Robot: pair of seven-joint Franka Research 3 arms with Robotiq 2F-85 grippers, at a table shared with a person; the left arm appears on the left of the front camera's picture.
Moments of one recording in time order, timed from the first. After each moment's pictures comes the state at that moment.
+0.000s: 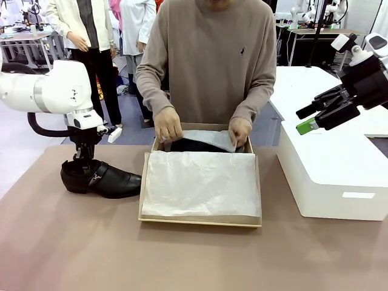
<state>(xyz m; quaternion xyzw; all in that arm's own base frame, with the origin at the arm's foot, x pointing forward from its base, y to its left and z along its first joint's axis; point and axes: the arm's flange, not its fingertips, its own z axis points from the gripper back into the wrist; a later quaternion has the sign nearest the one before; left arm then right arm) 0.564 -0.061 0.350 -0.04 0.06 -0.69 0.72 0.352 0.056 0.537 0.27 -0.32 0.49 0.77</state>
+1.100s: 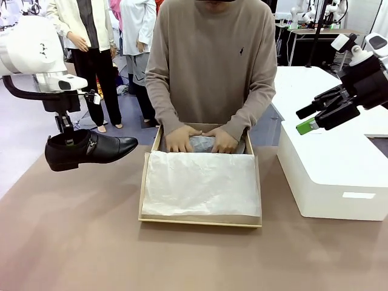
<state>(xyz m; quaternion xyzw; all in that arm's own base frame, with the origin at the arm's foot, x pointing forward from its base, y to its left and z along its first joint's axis) 0.554 -0.022 0.451 -0.06 0.06 -0.46 0.88 0.352 0.056 0.537 0.27 -0.32 0.49 0.77</state>
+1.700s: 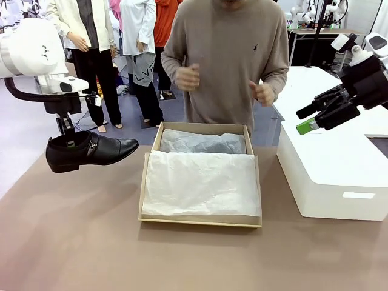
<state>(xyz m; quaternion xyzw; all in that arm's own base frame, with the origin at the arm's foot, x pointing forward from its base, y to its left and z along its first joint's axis) 0.556 -0.024 0.444 -0.06 0.06 -0.46 0.88 0.352 0.056 0.537 0.27 -0.32 0.49 0.77</state>
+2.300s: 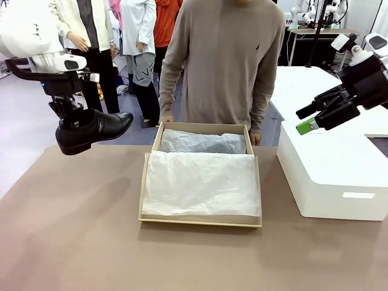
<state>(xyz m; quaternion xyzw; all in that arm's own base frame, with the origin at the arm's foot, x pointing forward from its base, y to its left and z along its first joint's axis) 0.553 -0.039 0.506 -0.04 0.00 -0.24 0.97 0.352 0.056 0.537 0.27 -0.32 0.49 0.77</state>
